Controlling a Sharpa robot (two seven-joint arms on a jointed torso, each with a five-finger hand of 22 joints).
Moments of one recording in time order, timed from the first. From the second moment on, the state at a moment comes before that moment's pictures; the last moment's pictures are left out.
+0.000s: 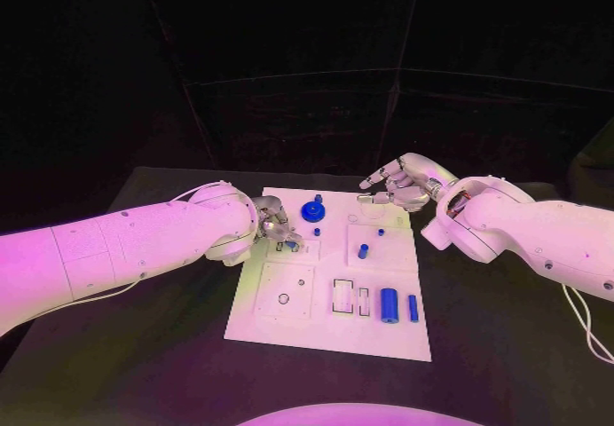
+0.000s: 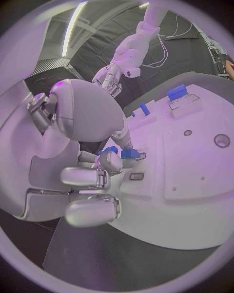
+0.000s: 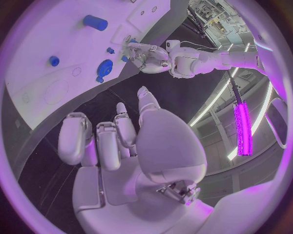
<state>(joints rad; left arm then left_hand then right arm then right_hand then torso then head) 1.28 -0.65 -0.14 1.38 -1.02 -0.05 -0.51 1.15 -0.11 0.57 0.16 0.11 0.90 0.03 0.76 0.53 1.32 -0.05 1.17 1.02 1.47 -0.10 1.57 1.31 0.08 1.46 0.01 1.36 1.25 1.25 -0.80 -0.03 1.48 -0.93 -0.33 0.01 1.32 -0.03 -0.10 0.13 0.26 0.96 0.16 0.09 0.07 1.38 0.06 1.28 1.31 1.47 -0.01 1.47 1.31 0.06 1.40 0.09 1.39 1.18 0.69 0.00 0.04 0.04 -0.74</state>
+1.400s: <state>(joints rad) 1.27 -0.63 -0.14 1.35 -1.02 -0.05 -0.53 1.15 -0.13 0.55 0.14 0.10 0.90 0.02 0.77 0.53 1.32 -0.05 1.17 1.01 1.46 -0.10 1.57 1.31 0.08 1.46 0.00 1.36 1.25 1.25 -0.80 -0.03 1.47 -0.94 -0.32 0.01 1.32 -0.03 -0.10 0.13 0.26 0.96 0.16 0.09 0.07 1.38 0.06 1.28 1.31 1.47 -0.01 1.47 1.31 0.06 1.40 0.09 1.39 1.18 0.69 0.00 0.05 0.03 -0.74</state>
